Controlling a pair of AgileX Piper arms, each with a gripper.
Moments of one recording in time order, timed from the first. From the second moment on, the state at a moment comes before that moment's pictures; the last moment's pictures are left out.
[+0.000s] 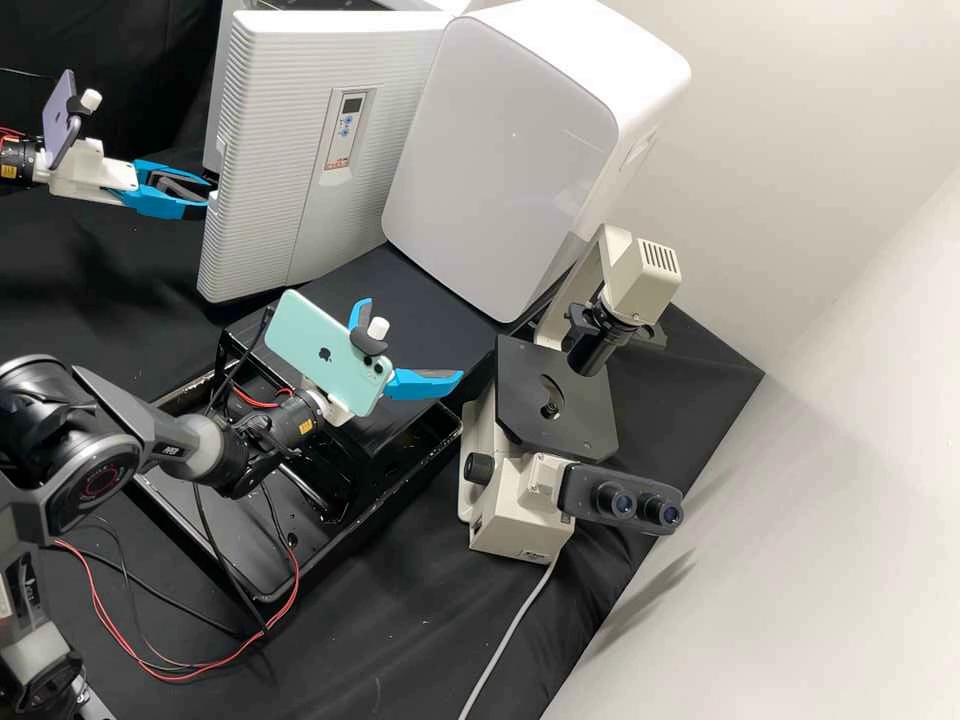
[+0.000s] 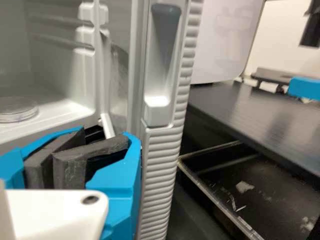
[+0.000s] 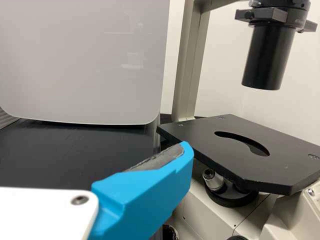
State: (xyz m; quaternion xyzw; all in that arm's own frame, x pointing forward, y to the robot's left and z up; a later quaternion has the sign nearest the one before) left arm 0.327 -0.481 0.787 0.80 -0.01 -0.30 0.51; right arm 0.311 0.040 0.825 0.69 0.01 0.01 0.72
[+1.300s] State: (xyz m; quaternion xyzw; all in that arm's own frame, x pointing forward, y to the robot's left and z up) left arm 0.367 -0.484 0.783 0.81 -0.01 -0.30 0.50; right arm 0.311 0.040 0.825 0.69 0.01 0.01 0.72
